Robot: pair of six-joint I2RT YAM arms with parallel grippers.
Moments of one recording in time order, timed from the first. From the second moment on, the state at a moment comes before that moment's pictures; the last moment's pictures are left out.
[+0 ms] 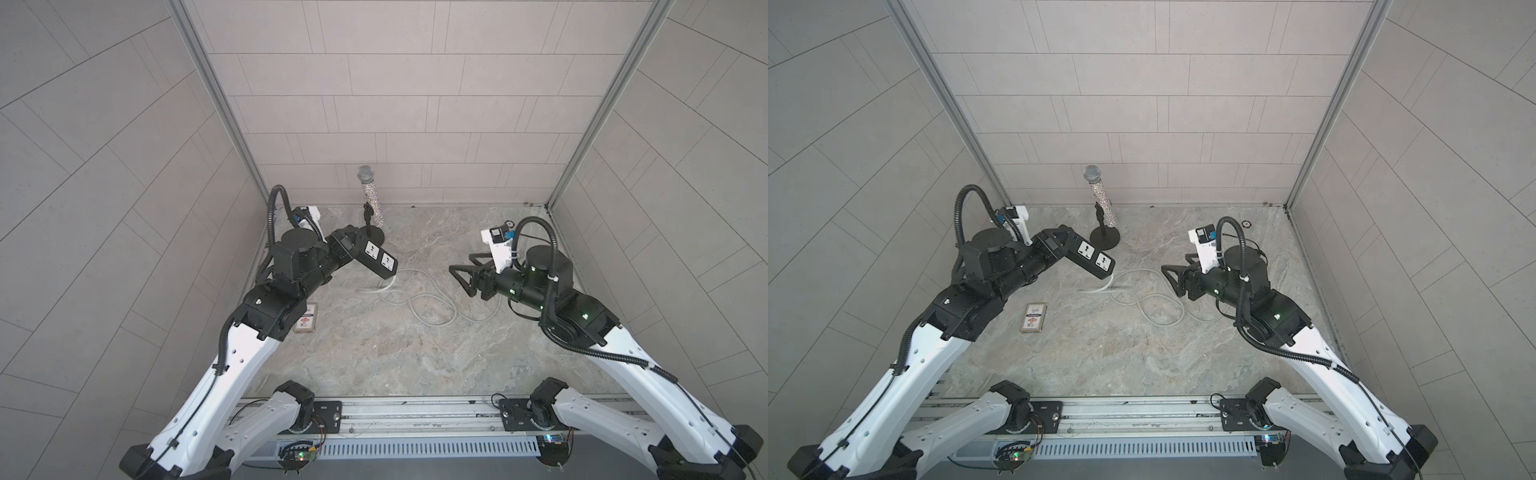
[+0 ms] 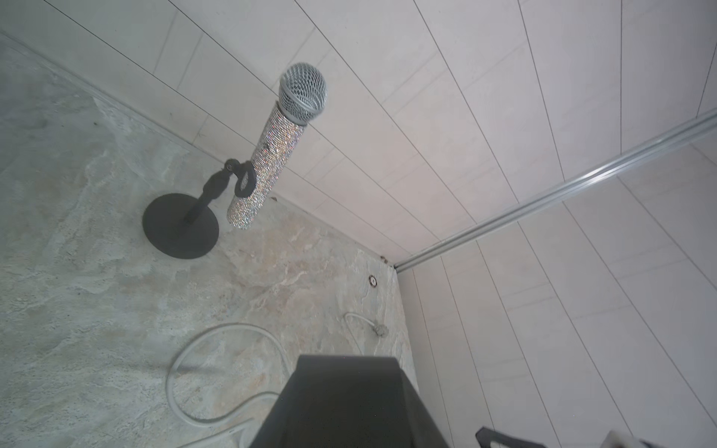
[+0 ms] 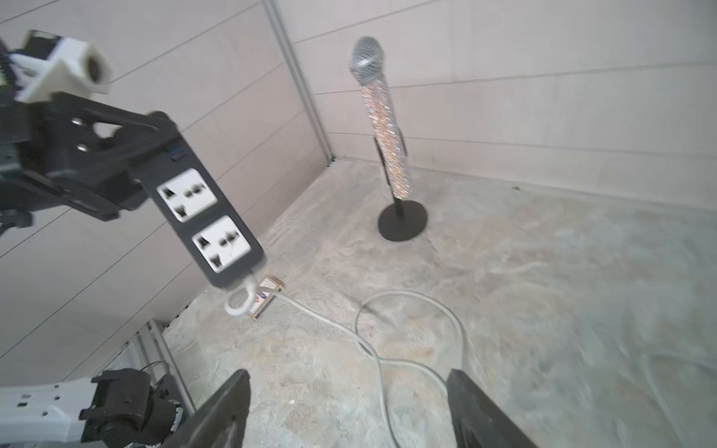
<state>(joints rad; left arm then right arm) -0.44 0.95 1.17 -0.46 -0.01 -0.89 0.56 0.90 0.99 -0.46 -0.12 0.33</state>
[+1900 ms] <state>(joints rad) 0.01 1.01 0.66 -0.16 0.05 -1.02 0.29 1.52 0.88 -0.78 0.22 0.84</state>
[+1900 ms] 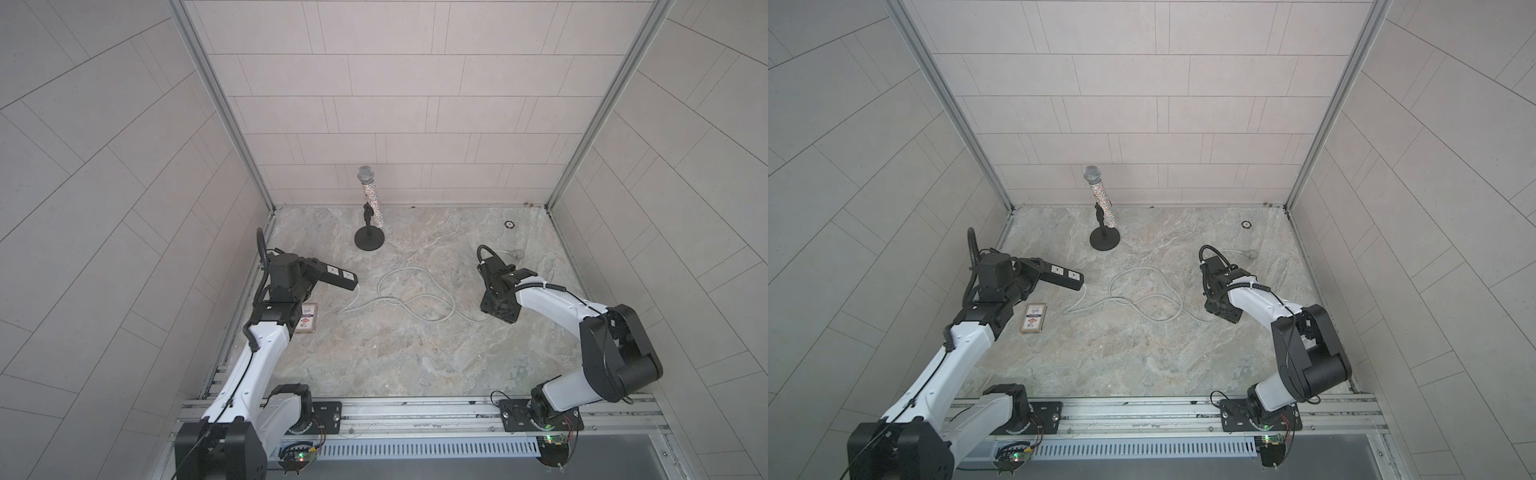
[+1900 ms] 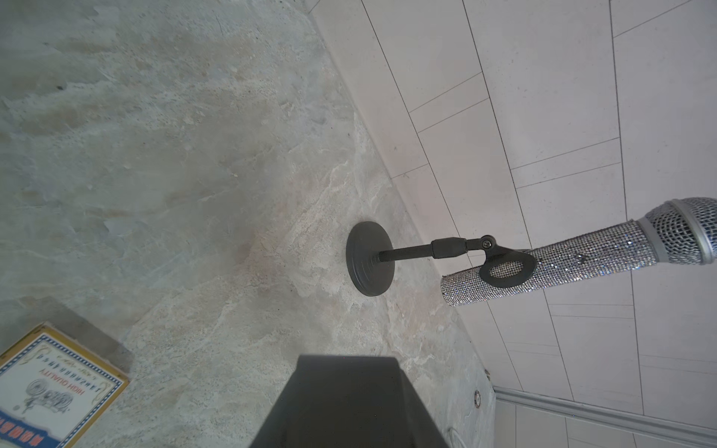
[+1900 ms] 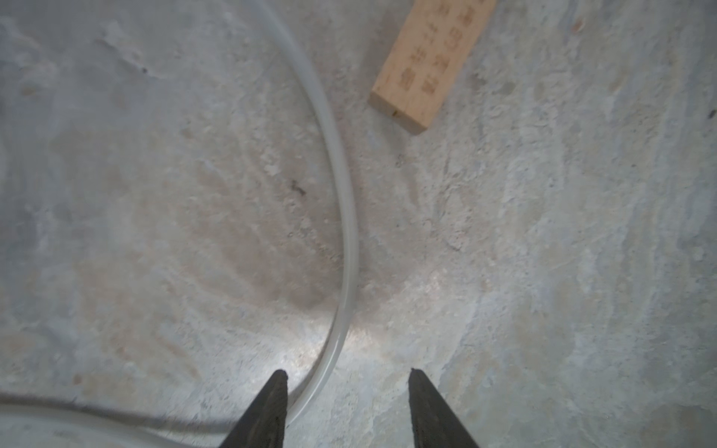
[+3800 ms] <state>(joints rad) 0.03 1.12 0.43 0.28 0.62 -1.02 0.78 1.33 0.87 -0.07 -0.26 0.08</state>
